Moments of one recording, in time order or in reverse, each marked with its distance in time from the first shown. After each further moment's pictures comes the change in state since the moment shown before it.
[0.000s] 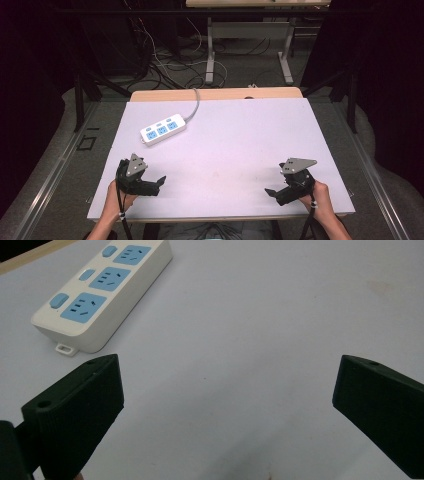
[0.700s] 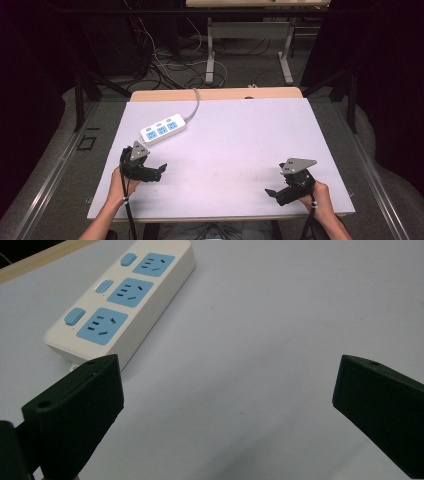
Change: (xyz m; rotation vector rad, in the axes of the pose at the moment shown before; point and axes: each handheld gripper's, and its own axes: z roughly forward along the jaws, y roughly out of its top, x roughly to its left) left arm 0.025 0.016 0.025 0.009 0.014 -0.022; right arm 0.000 0.000 0.000 0.004 0.001 -0.004
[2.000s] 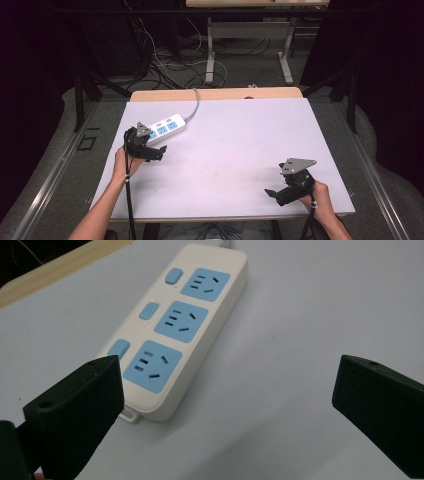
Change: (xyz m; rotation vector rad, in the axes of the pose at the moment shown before) left arm 0.041 0.037 0.040 0.053 0.072 -0.001; right arm 0.001 0.000 0.001 -0.012 -0.004 -0.003
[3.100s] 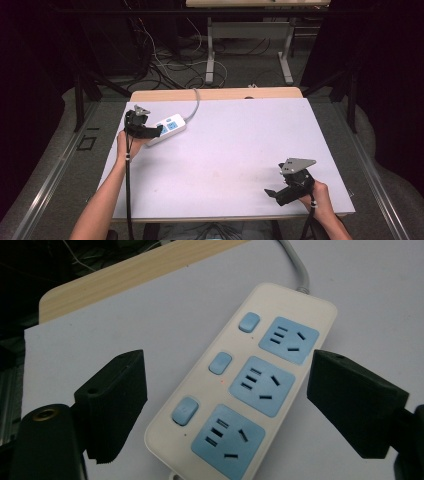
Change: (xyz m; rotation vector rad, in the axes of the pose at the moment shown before) left arm 0.044 0.028 0.037 -0.005 0.080 -0.118; right arm -0.001 0.000 0.001 0.005 0.008 -0.003
